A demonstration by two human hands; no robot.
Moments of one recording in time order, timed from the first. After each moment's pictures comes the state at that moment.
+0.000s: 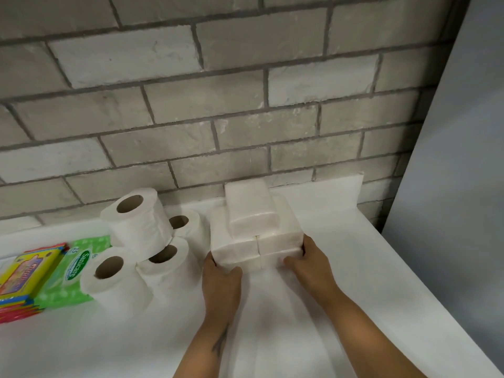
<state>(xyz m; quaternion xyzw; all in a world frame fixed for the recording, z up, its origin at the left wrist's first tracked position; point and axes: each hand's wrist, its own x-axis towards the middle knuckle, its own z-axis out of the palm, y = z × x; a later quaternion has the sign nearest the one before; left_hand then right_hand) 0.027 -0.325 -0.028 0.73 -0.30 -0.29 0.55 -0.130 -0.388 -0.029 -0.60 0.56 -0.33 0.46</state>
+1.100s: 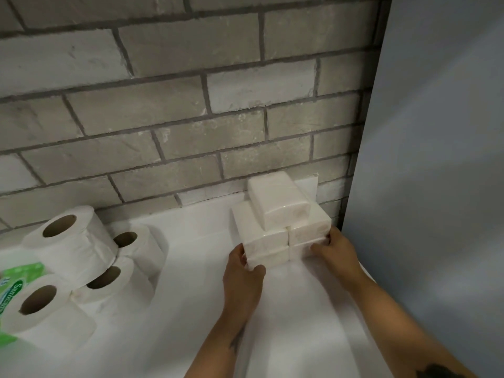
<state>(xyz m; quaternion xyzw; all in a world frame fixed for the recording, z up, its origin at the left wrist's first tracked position) -0.070 -0.370 -0.028 0.67 -0.42 -0.35 0.50 -0.244 -0.436 -0.030 -0.55 0.60 -0.42 0.41</state>
